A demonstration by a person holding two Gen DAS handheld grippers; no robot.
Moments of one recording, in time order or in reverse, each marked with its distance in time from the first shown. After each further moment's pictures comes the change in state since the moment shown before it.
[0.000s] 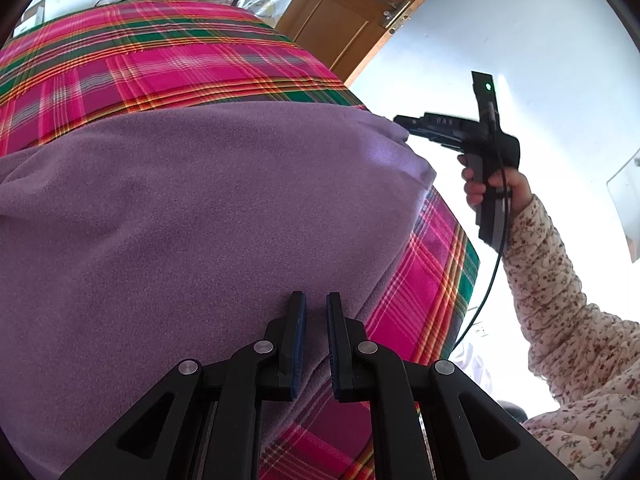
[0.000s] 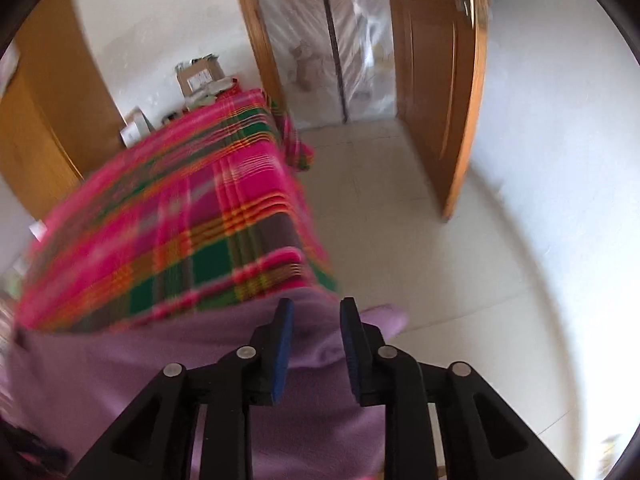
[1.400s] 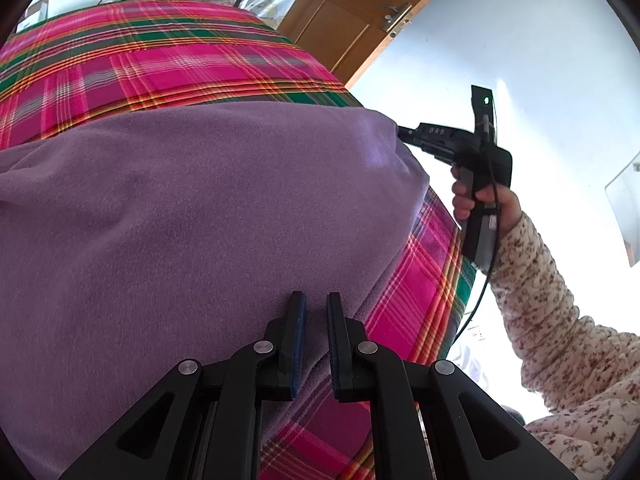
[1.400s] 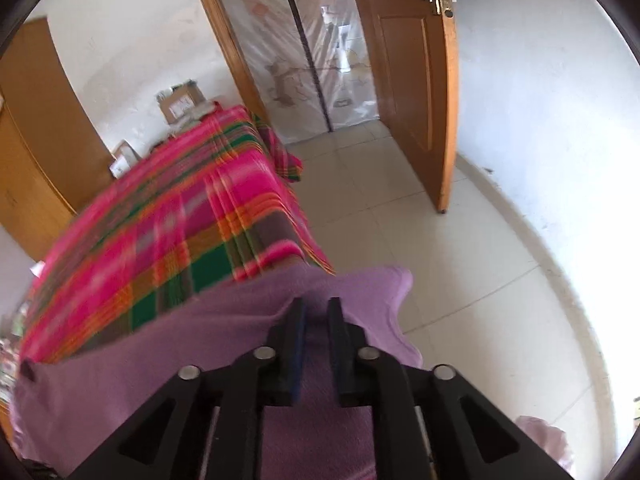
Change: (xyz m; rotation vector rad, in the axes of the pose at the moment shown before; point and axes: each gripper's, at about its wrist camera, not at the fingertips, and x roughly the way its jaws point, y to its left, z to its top) left arm -0.005 -0.004 -0.010 -0.009 -0.011 0.002; right arm -0.003 0.007 -0.030 0.053 -0.105 -0.084
